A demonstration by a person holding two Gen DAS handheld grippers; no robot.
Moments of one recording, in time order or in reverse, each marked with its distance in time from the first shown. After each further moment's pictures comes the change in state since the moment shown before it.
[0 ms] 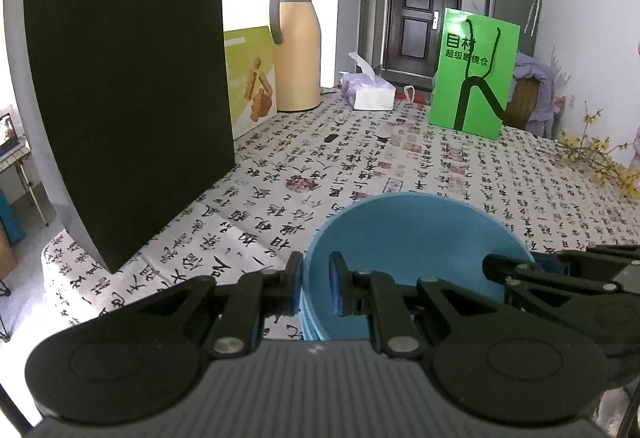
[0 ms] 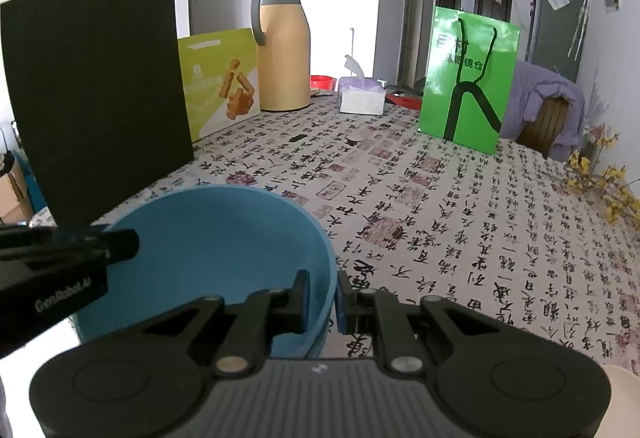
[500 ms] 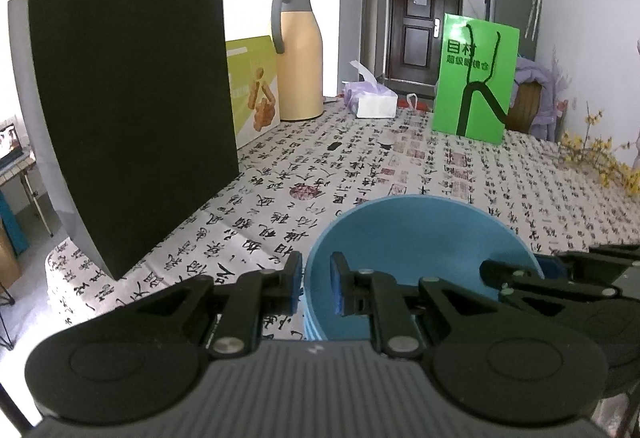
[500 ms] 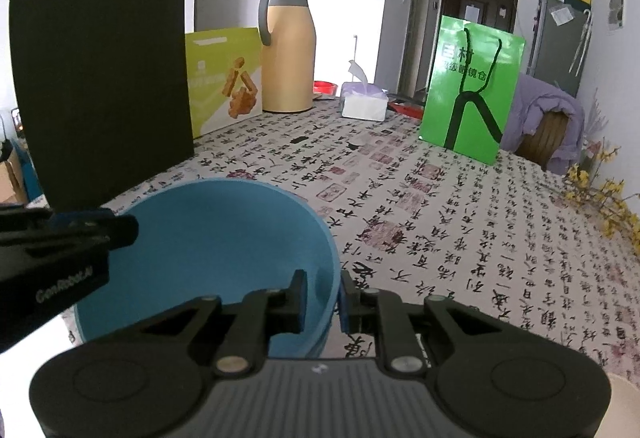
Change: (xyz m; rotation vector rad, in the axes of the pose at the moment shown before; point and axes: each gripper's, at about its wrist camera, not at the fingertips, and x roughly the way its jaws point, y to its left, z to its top) left arm -0.002 0.001 -0.005 0.005 -0.036 0.006; right arm 0.001 -0.001 -0.005 -0.011 -0.017 0.013
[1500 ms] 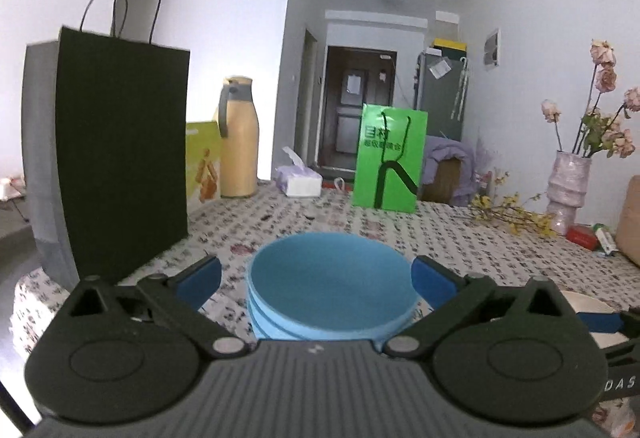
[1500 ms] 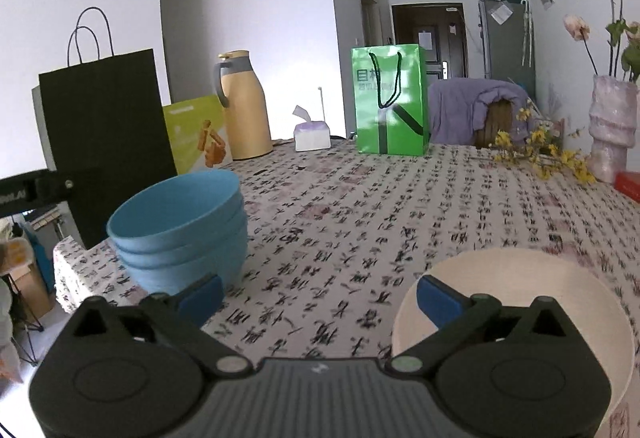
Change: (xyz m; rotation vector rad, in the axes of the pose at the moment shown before) left arm -0.091 0.006 -0.051 0.010 -0.287 -0.233; right arm -0.124 -0.070 -0.126 0.179 -0.202 -0.005
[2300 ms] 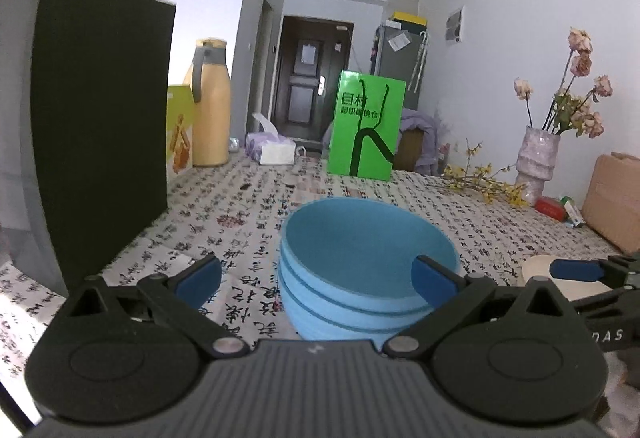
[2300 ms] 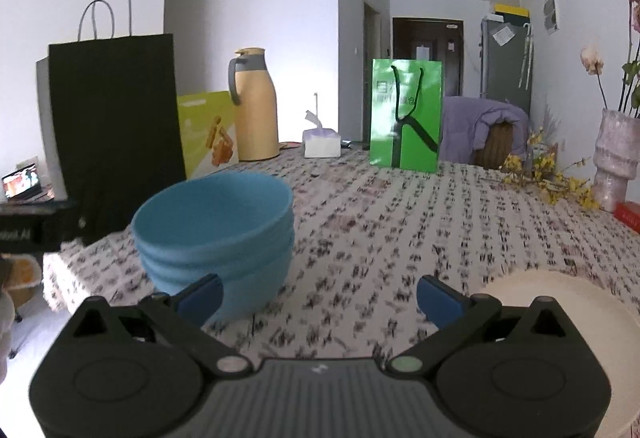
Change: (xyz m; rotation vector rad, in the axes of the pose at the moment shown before) left arm 0.029 0.072 -0.003 0.006 0.105 -0.171; right arm 0.029 0.071 0.017 -0.077 -0.022 -0.073
